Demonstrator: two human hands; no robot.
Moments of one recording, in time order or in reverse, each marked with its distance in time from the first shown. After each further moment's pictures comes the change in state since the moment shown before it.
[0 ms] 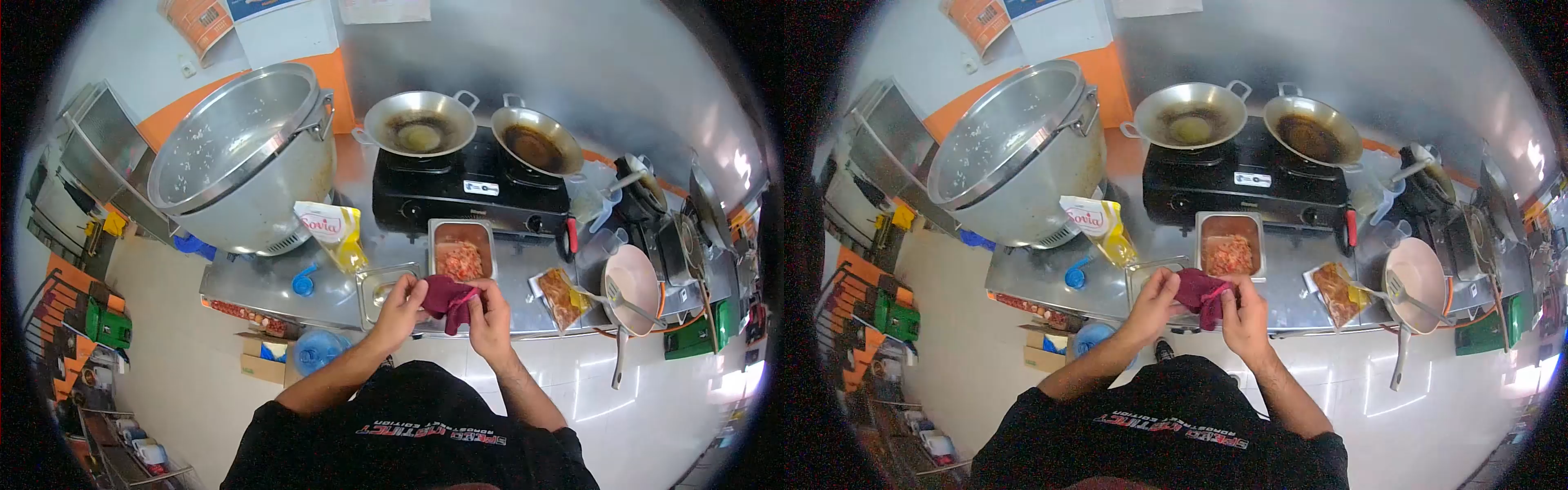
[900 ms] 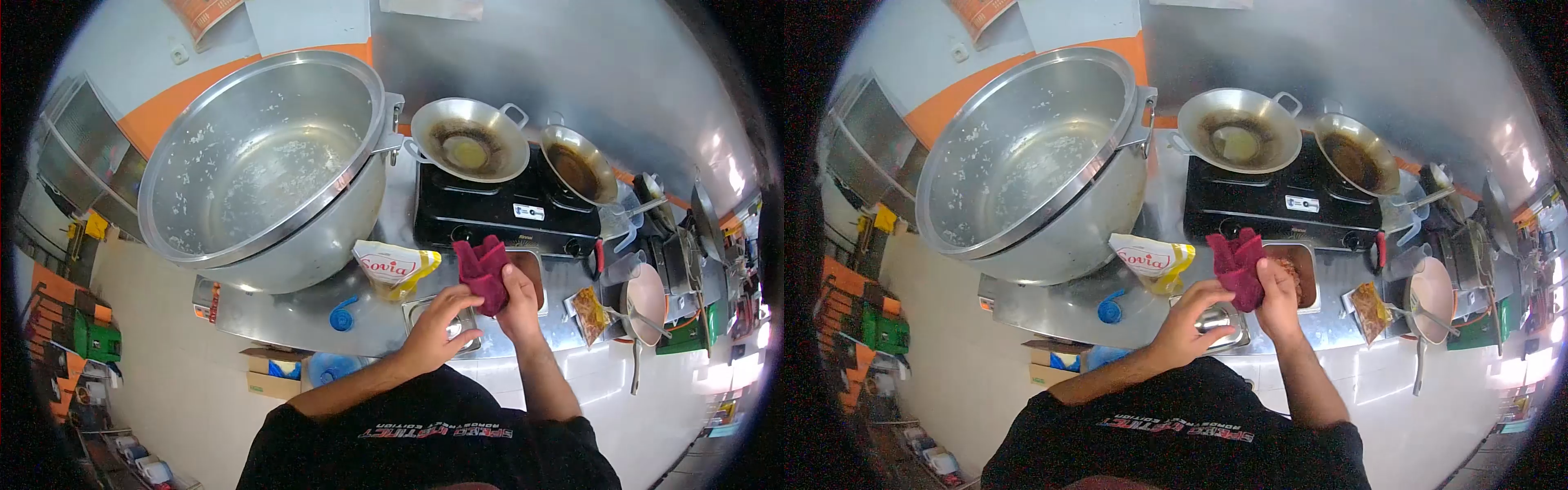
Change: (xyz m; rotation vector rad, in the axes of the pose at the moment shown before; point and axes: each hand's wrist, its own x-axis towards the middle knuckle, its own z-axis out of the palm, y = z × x) left_hand 0.039 0.095 -0.104 0.638 -0.264 0.604; right_hand 0.108 0.012 0.126 0.791 -0.053 0.361
